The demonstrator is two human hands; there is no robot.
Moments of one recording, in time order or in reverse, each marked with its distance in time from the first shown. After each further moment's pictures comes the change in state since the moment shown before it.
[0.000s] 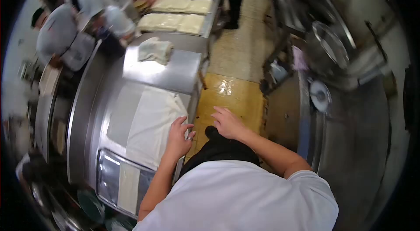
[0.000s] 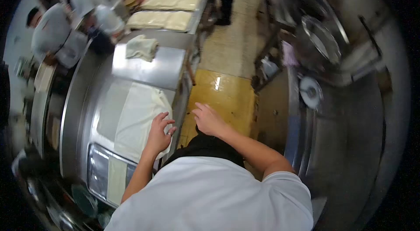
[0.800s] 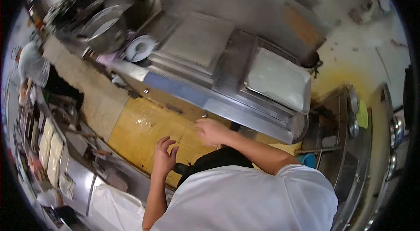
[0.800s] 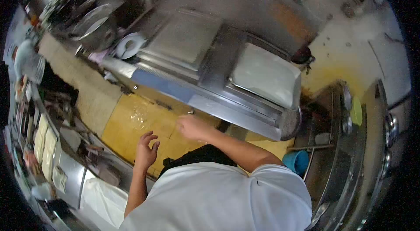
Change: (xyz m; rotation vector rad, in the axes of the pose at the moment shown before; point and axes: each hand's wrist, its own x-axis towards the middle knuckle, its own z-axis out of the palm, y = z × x) left_hand -0.136 0.206 0.207 -0.141 -0.851 0.813; right_hand -0.485 -0.080 -0.006 0.045 0.591 1.053
